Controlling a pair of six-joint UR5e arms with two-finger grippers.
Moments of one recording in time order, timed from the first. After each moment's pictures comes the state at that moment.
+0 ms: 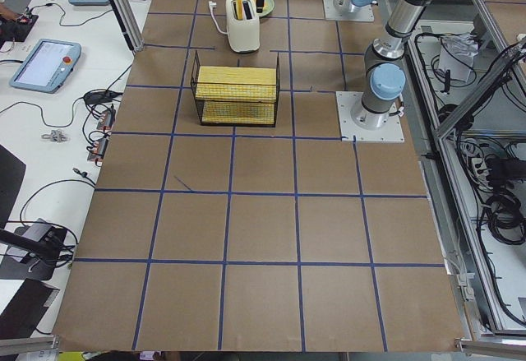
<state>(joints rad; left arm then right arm) -1.68 -1.54 -1.56 -1.59 1.45 -0.16 1.63 -1.53 1.52 -1.63 -1.60 -0.67</state>
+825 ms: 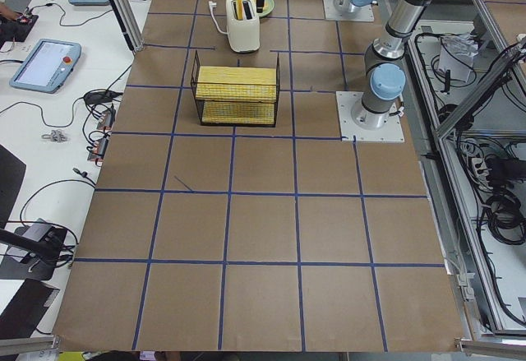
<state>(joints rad) -1.68 -1.54 -1.56 -1.59 1.45 -0.16 1.62 -1.51 1.44 -1.46 -1.60 0.04</state>
